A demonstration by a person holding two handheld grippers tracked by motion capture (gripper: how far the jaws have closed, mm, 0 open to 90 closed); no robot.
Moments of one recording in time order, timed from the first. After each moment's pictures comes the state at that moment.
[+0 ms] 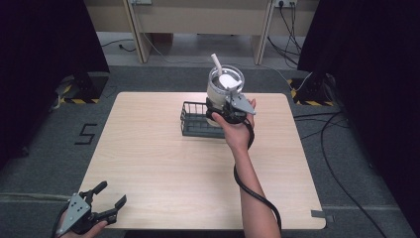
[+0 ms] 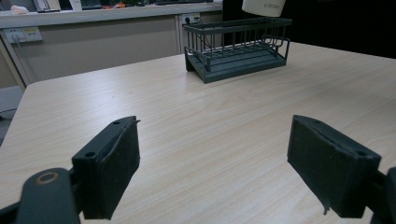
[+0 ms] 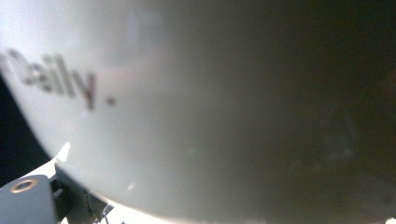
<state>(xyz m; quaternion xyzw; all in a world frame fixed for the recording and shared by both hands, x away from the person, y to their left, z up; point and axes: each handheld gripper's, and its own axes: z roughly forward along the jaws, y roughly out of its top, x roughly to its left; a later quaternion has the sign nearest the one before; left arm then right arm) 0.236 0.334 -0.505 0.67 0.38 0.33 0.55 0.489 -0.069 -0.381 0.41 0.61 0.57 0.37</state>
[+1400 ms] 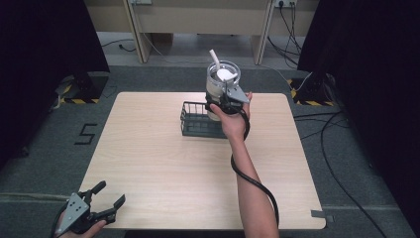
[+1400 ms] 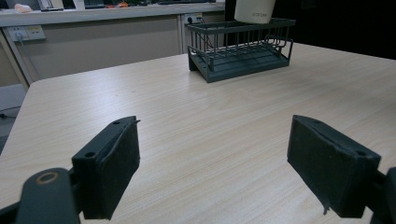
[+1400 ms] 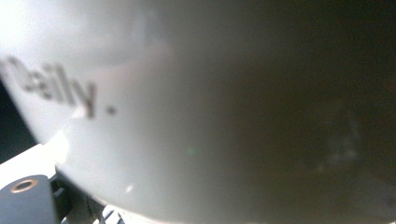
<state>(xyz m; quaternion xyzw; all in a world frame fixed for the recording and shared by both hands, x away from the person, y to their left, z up) 0.236 0.337 -0.506 0.66 0.38 0.33 0.55 0.531 -0.062 -0.388 0.43 0.62 0.54 0.37</state>
